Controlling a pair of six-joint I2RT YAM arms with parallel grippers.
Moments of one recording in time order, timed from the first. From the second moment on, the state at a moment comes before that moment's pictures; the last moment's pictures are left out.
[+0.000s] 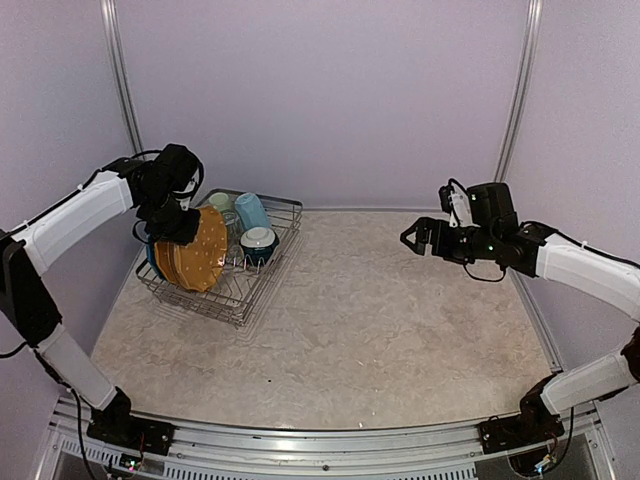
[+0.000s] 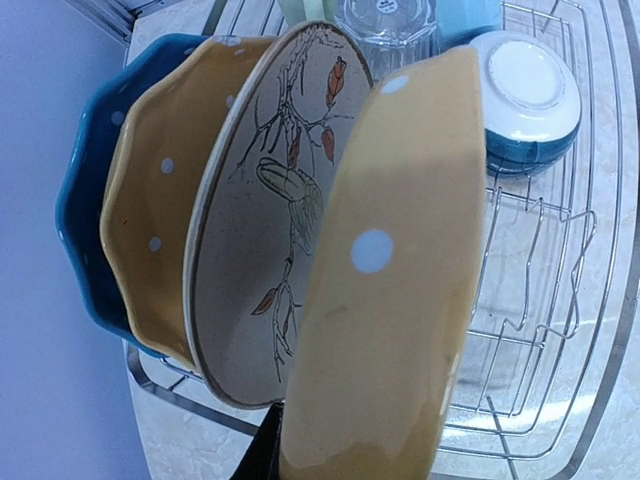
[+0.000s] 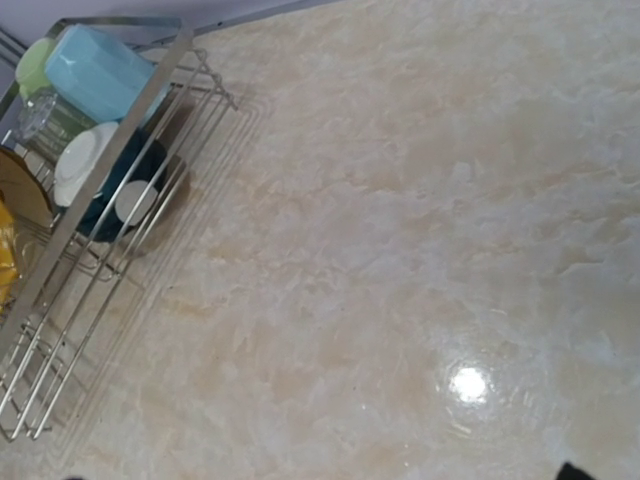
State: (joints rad) left arm -0.41 1.59 1.54 -1.05 -0.32 -0.21; right arm 0.49 1.28 0.97 -0.23 -0.13 0.50
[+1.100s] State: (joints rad) left arm -0.25 1.37 1.32 -0.73 0.55 -0.42; right arm 0.74 1.77 1.12 0.32 -0.39 0.73
